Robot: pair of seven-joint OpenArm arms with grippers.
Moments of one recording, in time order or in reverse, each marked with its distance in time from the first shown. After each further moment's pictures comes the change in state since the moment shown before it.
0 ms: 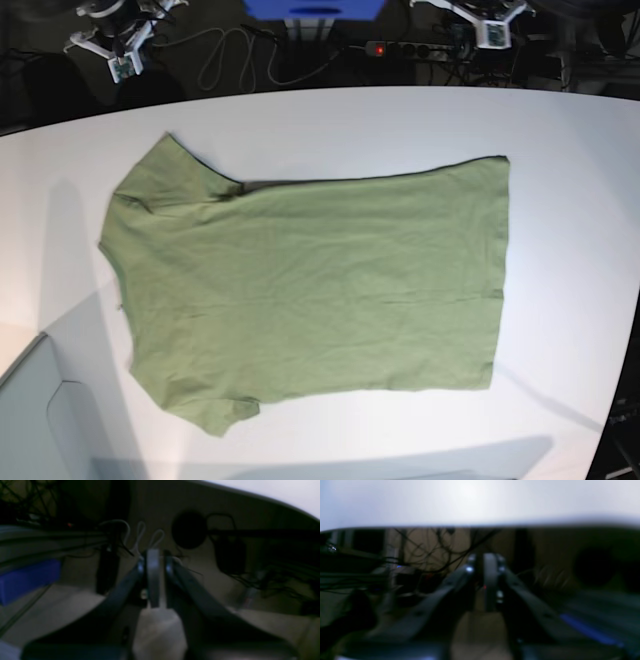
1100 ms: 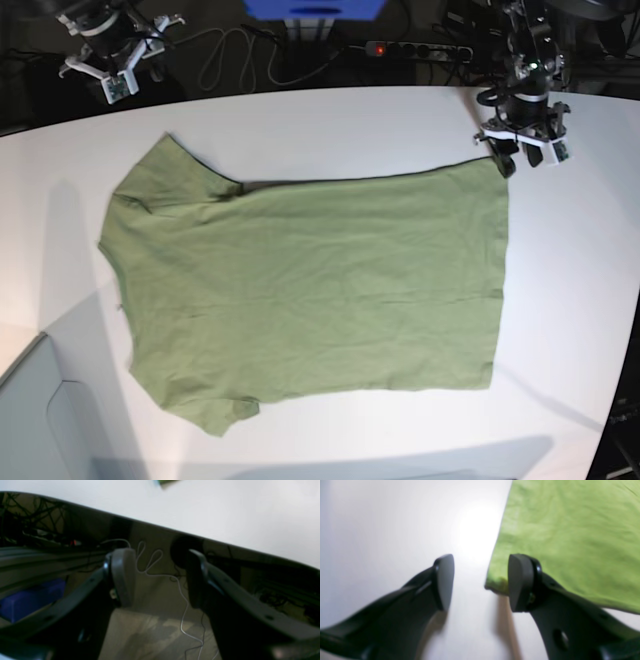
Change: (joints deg) left arm -35.3 -4.2 -9.6 -19.2 -12.1 0.3 10.1; right arm 6.5 -8.2 9.4 1.0 0.0 14.1 -0.4
